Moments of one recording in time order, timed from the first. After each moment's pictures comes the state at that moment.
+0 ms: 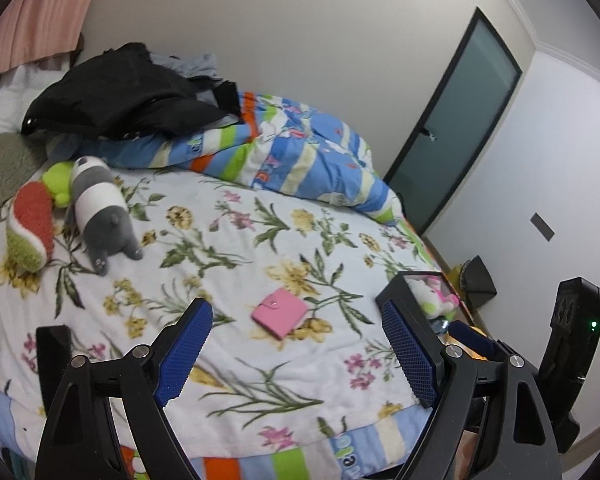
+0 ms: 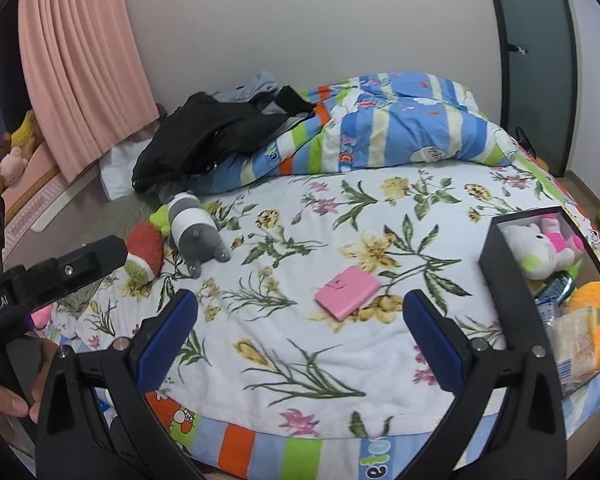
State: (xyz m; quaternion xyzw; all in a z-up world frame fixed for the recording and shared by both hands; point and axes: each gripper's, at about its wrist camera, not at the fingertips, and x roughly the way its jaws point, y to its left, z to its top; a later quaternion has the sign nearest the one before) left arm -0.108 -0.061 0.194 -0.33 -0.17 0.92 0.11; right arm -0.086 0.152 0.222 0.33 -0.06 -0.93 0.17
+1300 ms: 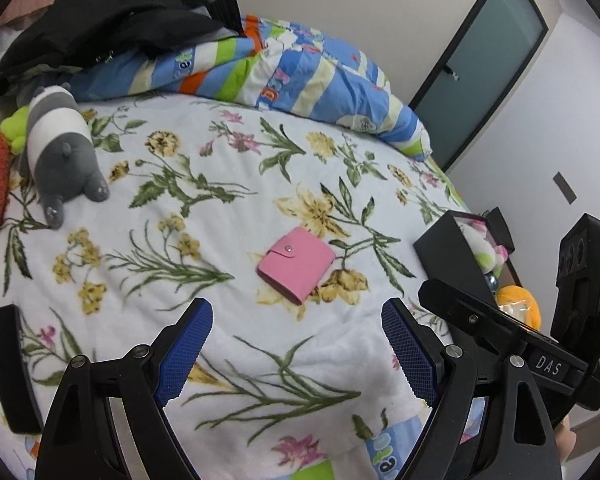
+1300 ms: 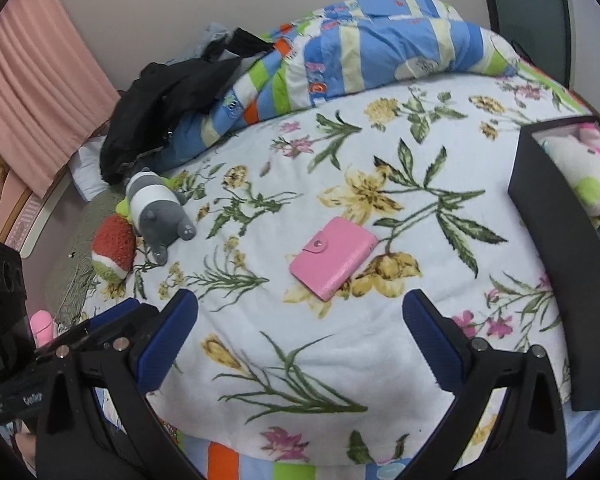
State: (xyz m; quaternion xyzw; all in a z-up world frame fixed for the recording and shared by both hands) left arm -0.199 -0.020 0.076 -0.44 -0.15 0.88 0.12; right arm -0.192 0.182 0.110 0.43 -0.14 -0.88 0.15
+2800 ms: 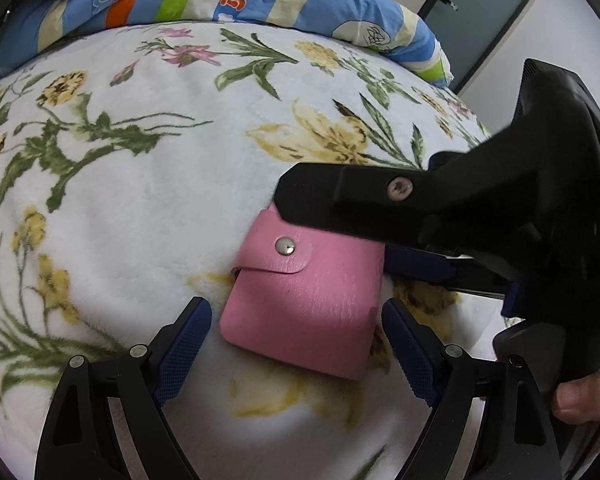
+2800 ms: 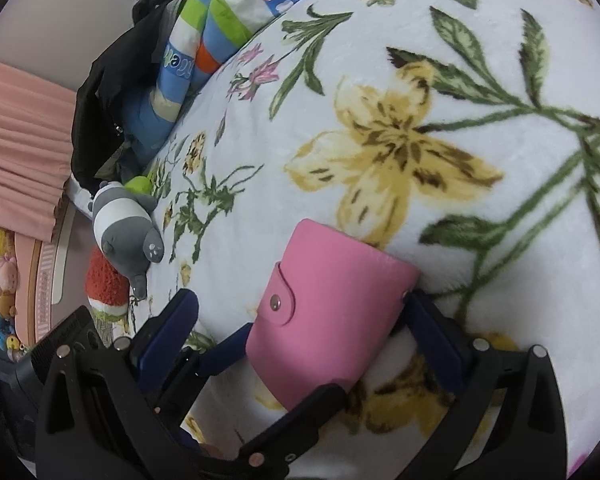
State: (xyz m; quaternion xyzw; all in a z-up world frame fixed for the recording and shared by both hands) left arm -0.329 0.034 -0.083 -0.51 -0.09 0.84 0.18; right arm -0.358 0.162 -0.040 0.54 -0.26 -0.77 0.22
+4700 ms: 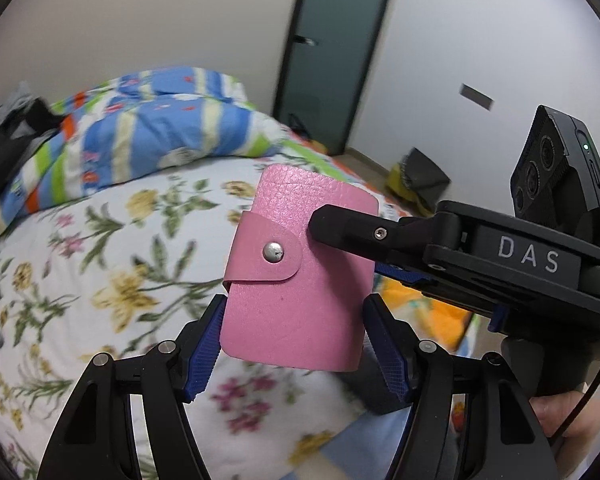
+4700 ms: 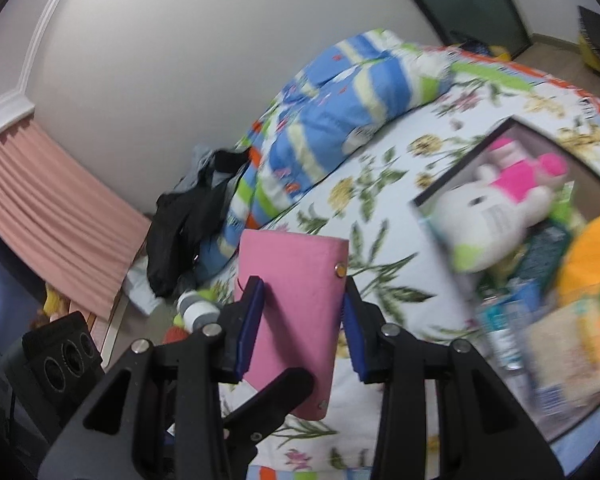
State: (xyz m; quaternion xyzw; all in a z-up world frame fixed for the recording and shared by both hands) left arm -0.201 0.252 0.150 -0.38 0.01 0.88 0.29; right arm -0.170 0.408 0.183 0.33 -0.34 -0.87 0.14
